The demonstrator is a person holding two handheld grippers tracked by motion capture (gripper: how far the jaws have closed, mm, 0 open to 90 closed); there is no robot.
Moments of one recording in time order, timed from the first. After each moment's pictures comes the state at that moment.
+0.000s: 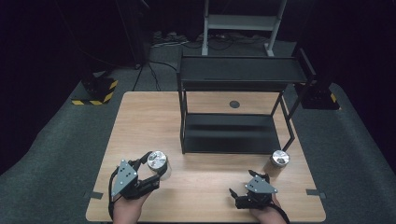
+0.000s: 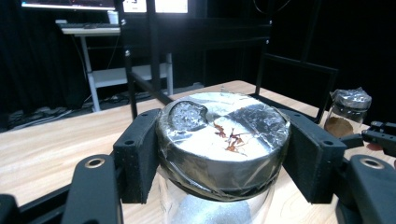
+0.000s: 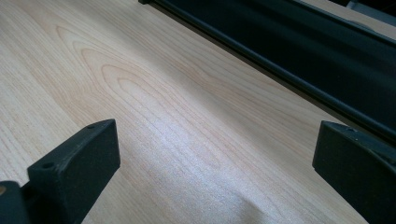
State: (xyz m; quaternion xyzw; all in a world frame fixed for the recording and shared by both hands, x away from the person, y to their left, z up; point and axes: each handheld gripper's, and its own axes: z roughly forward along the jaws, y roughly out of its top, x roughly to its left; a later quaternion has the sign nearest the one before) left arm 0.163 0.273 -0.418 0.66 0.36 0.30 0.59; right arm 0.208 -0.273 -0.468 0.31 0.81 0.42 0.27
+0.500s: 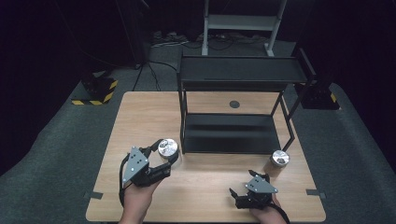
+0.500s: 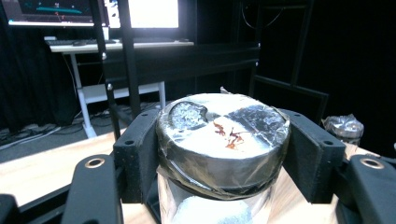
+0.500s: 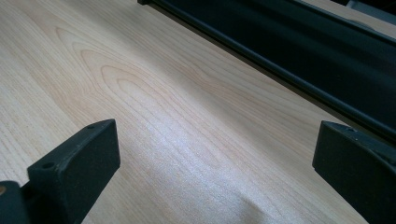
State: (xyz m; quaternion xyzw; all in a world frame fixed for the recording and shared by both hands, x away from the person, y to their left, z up) left arm 0.189 0.251 -0.393 0.65 0.34 0.30 0.61; right arm 0.208 -0.274 -0.468 0.31 0.81 0.42 0.27
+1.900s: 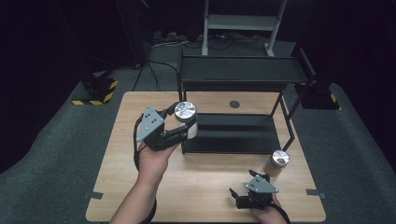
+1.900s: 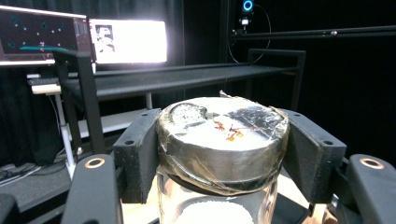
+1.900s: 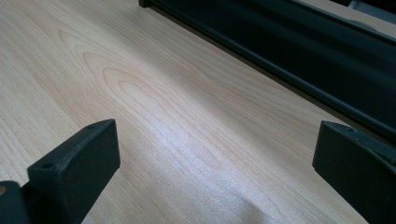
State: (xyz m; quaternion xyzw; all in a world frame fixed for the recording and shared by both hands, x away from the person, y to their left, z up) left arm 0.251 0.218 -0.323 0.63 0.30 0.31 0.65; right arm 0.209 -0.276 -0.469 0.31 0.81 0.43 0.27
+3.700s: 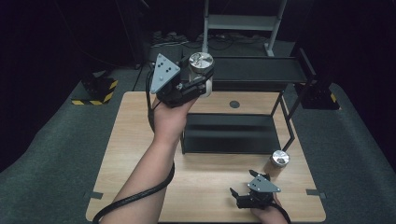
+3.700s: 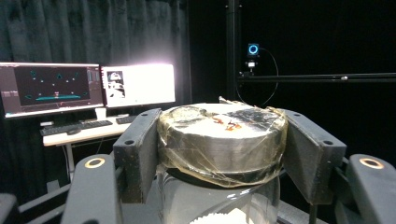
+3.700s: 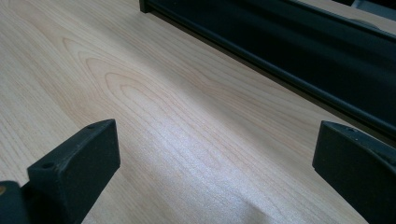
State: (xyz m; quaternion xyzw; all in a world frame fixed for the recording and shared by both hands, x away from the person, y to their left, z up) left arm 0.297 0.175 -0.242 0.59 0.28 0.35 0.67; right arm 0.211 -0.282 -0.469 0.31 0.80 0.44 0.25
